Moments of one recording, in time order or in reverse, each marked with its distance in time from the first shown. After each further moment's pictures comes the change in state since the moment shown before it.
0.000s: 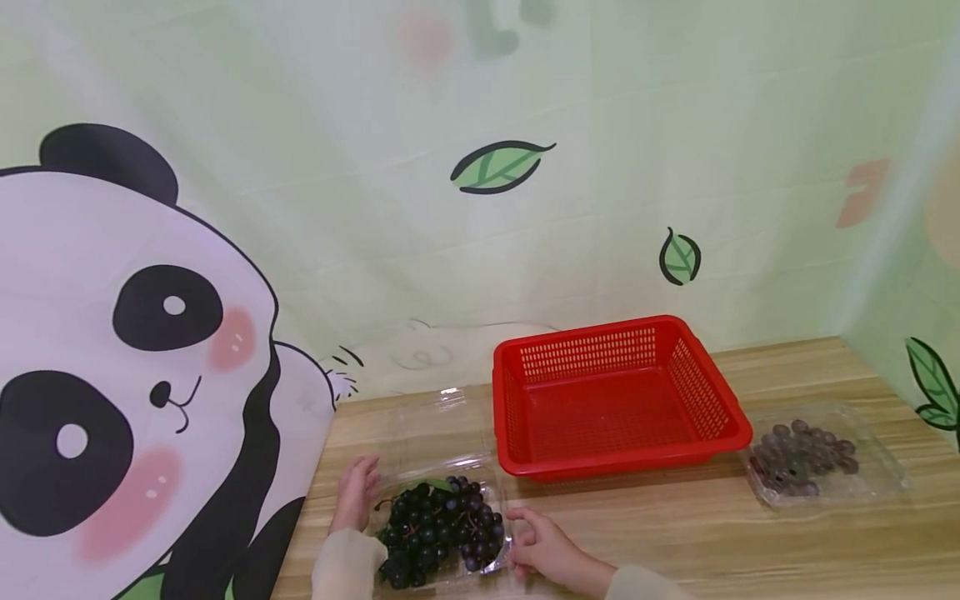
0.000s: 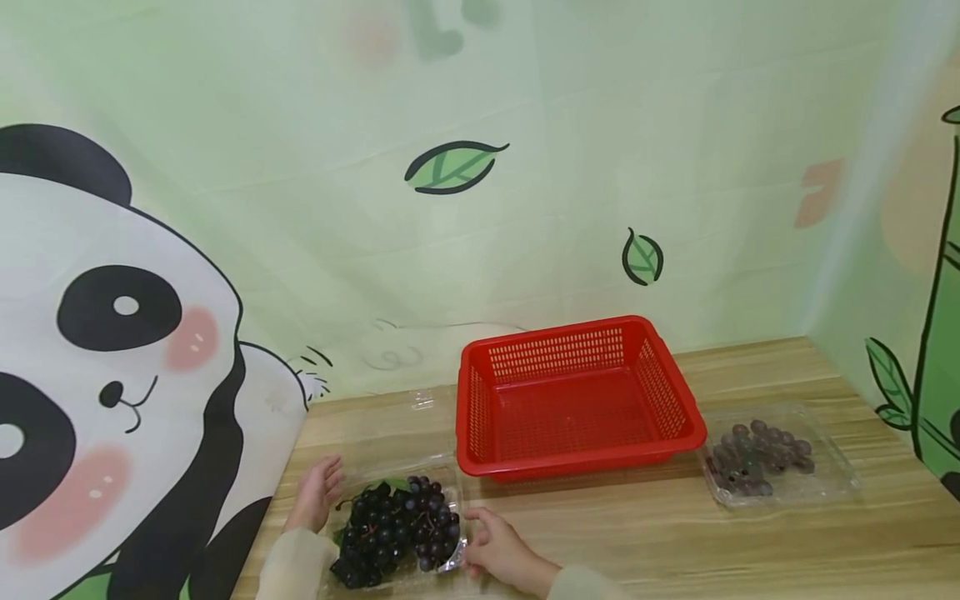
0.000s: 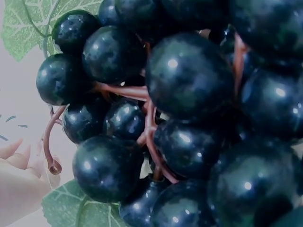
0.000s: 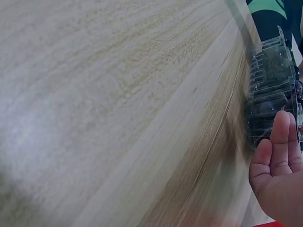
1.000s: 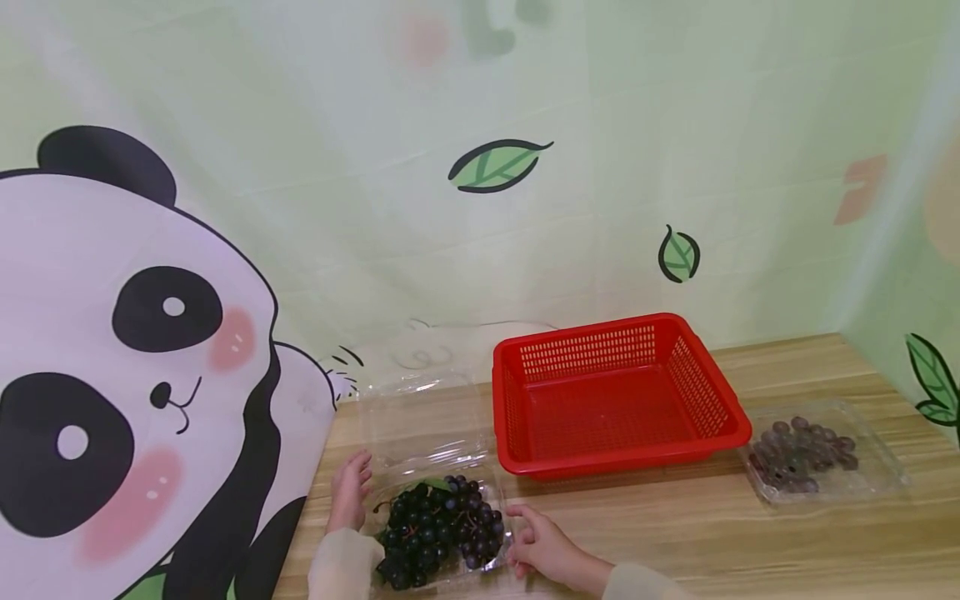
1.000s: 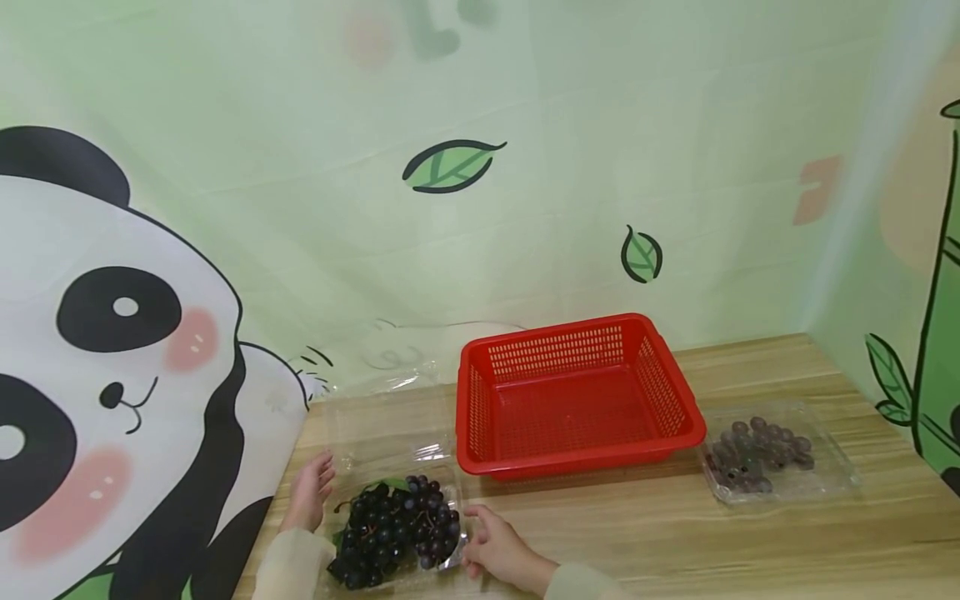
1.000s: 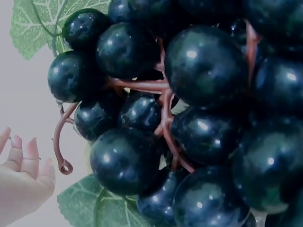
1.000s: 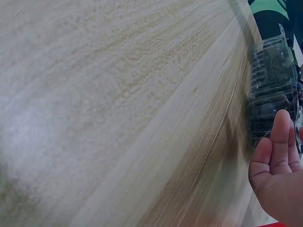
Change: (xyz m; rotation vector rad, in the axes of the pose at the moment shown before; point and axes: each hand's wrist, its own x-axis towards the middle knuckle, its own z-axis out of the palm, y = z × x) left_hand -0.005 0.006 -0.003 0.002 0.058 0.060; right_hand -0.003 -0.004 0.003 -0.026 0.002 -0.022
